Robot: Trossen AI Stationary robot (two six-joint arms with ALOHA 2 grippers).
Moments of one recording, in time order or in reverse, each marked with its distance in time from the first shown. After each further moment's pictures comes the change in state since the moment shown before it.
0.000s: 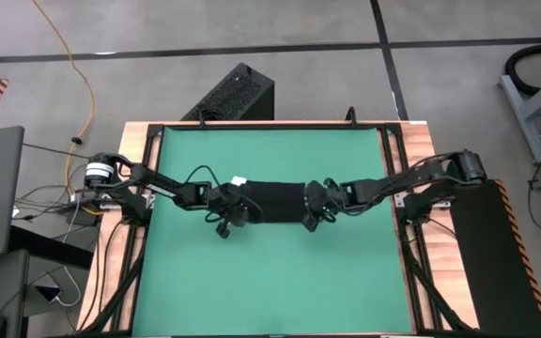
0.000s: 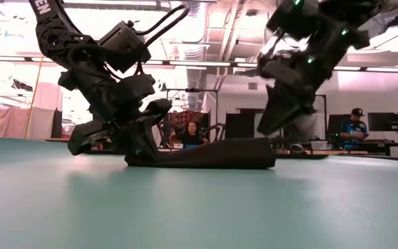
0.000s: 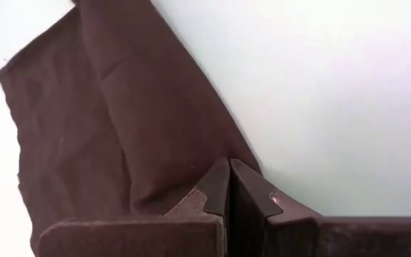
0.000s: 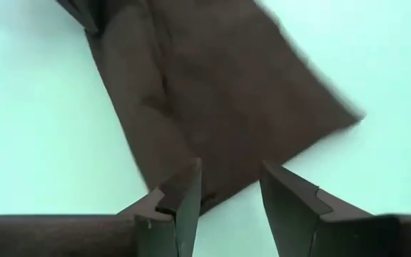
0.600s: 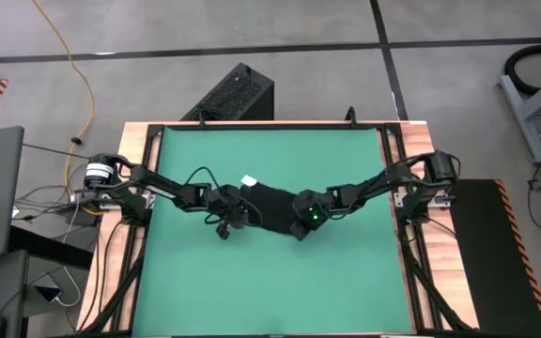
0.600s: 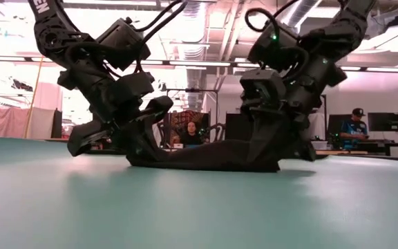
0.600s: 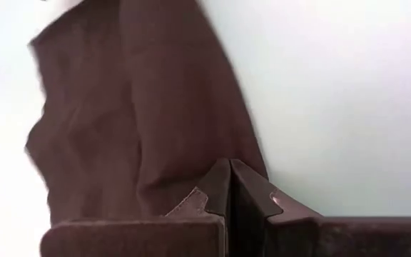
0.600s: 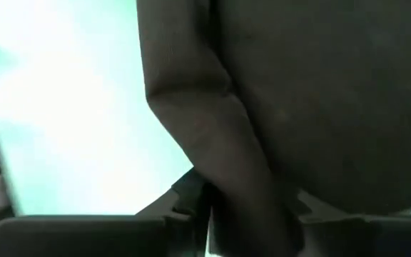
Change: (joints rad) left arm -0.021 0.000 0.001 0.027 -0.010 0.035; right arm -0.053 0.262 -0.001 0.239 -0.473 0.343
